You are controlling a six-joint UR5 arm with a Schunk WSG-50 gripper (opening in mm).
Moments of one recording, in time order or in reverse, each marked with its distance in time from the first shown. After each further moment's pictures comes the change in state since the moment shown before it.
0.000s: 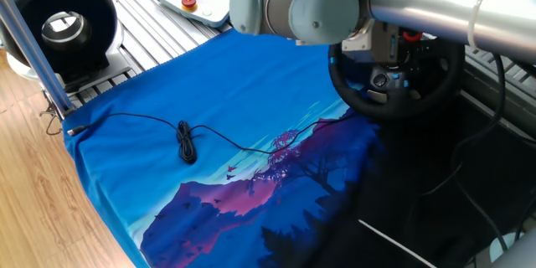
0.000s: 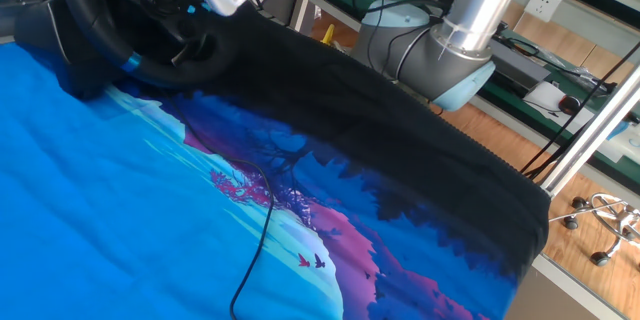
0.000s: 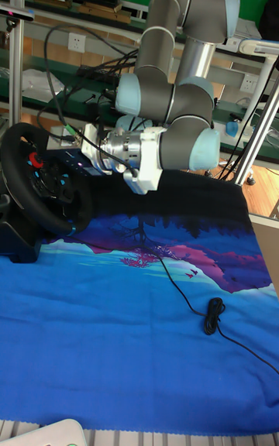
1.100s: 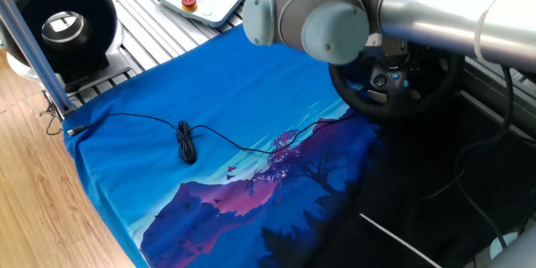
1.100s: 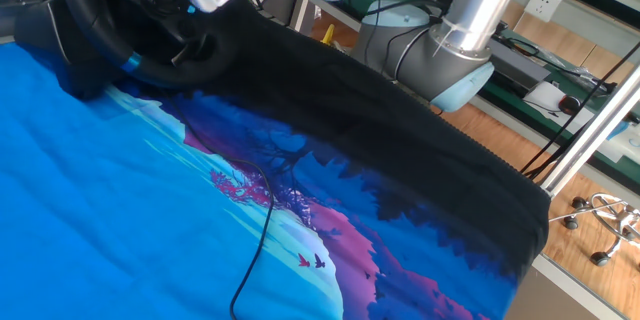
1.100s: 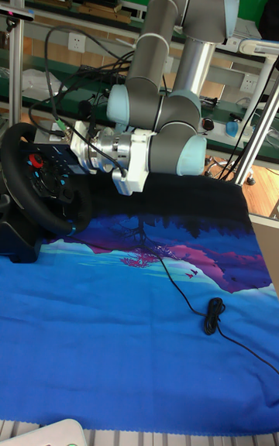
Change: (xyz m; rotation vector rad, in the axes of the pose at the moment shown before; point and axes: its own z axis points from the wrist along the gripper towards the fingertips) arm -0.003 -0.030 0.021 0.131 -0.002 0.060
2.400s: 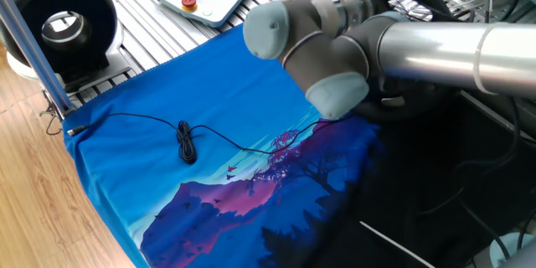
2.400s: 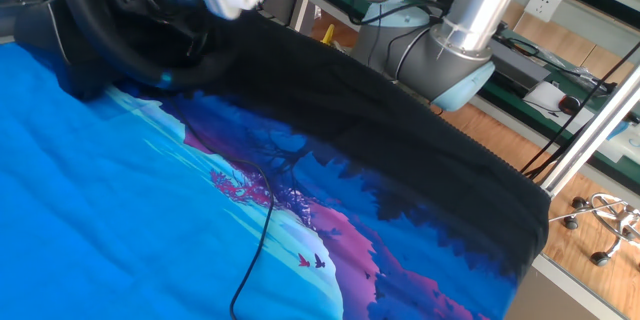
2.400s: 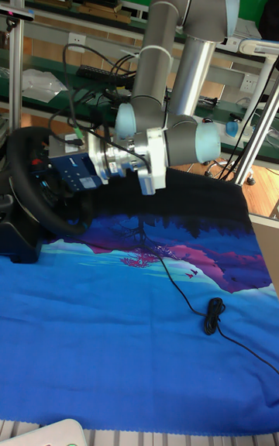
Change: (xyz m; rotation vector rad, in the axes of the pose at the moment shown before) arm -0.057 0.017 -0.040 -0.008 -0.273 0.086
